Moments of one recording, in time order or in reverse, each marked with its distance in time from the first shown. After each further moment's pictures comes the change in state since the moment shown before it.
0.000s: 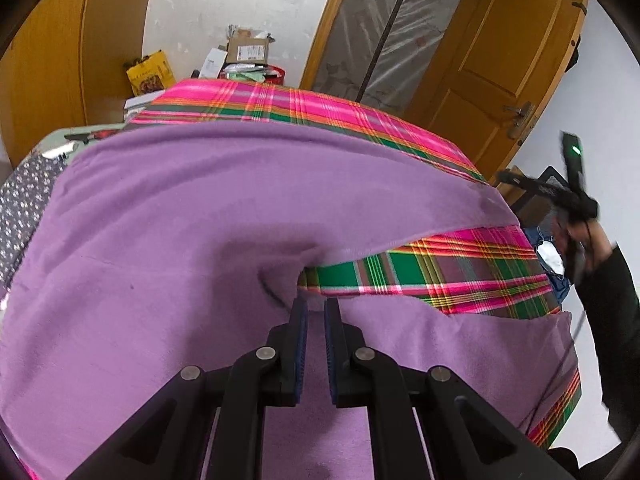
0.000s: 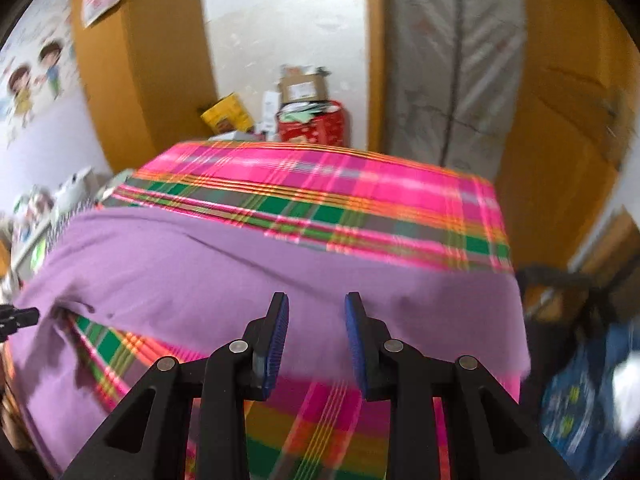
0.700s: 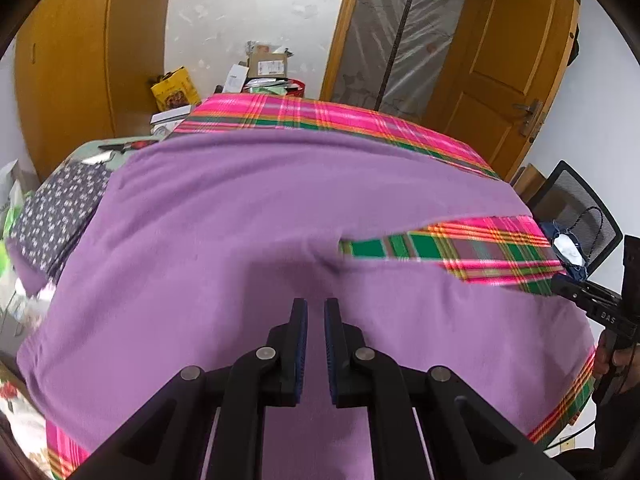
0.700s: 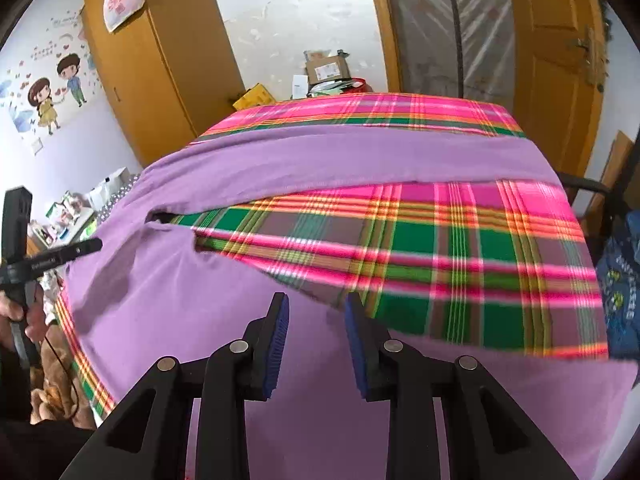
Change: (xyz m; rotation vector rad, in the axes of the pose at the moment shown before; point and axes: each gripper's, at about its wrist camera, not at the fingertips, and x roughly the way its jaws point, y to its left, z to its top) left arm -0.043 0.006 -0.024 0.038 -0.054 0.097; right arm -0.096 0.127 -0.155 0.164 -0.024 0.050
